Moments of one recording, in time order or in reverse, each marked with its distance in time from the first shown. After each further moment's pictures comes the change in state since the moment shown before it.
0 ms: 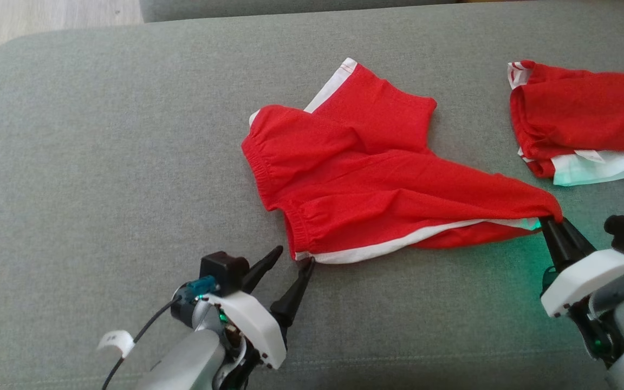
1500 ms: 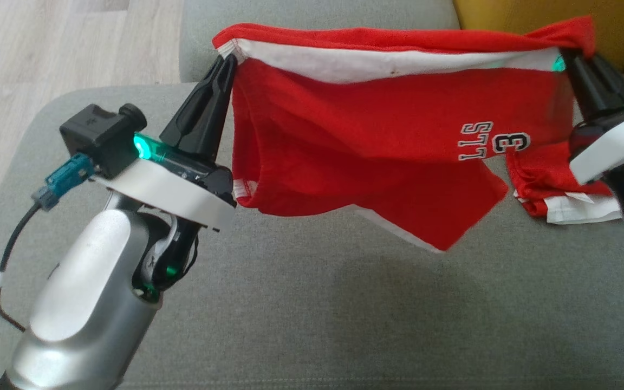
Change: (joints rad) left arm -0.186 0.174 0.218 -0.567 -0.013 0.150 0.092; right arm -0.306 -0.065 -0.021 -0.303 0.081 0.000 0.229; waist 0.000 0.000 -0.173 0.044
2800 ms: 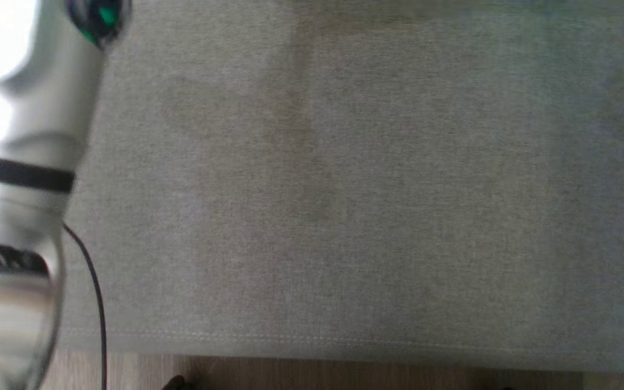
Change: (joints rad) left arm -0.767 -0.107 0.024 0.729 0.060 -0.132 -0.087; right arm -0.754 0.179 0.071 0.639 -0.059 0.000 -0.200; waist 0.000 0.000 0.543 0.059
